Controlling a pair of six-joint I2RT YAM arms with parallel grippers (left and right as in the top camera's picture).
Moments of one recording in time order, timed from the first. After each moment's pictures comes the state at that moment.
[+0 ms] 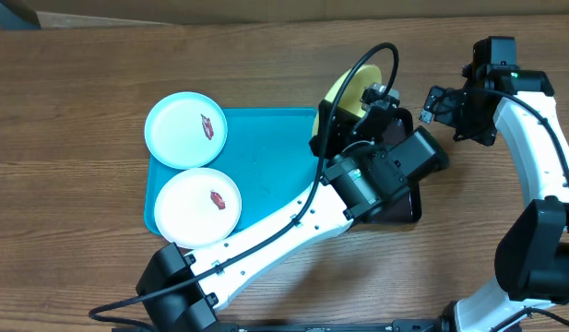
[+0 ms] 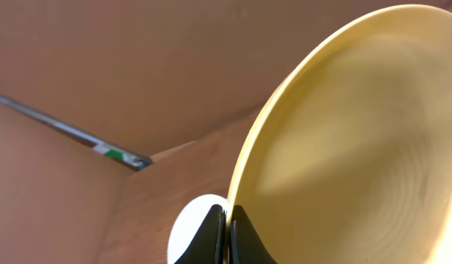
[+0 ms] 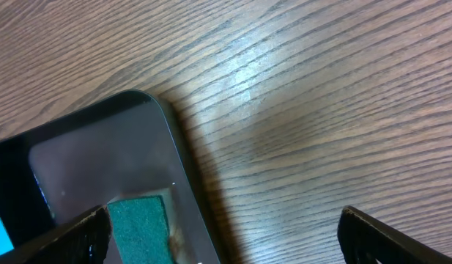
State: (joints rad) left arm -1.02 1.83 1.70 -0.84 -1.21 -0.24; right arm -0.08 1.82 1.51 -0.98 -0.07 0.31
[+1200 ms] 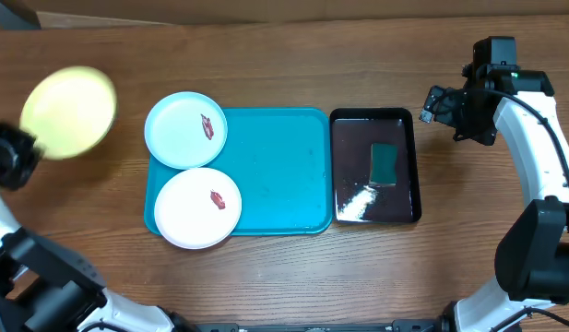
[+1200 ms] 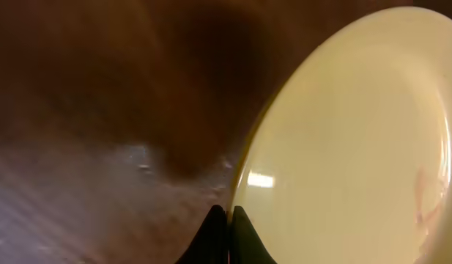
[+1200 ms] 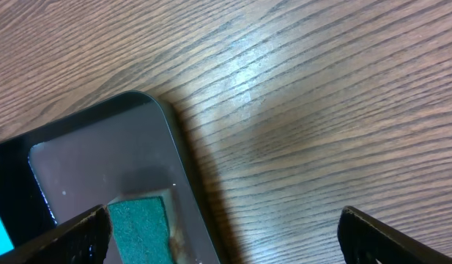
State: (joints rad) left arm 0.79 1.84 1.64 -0.97 0.33 -0.40; right arm -0.08 1.82 1.51 -0.97 -0.07 0.31
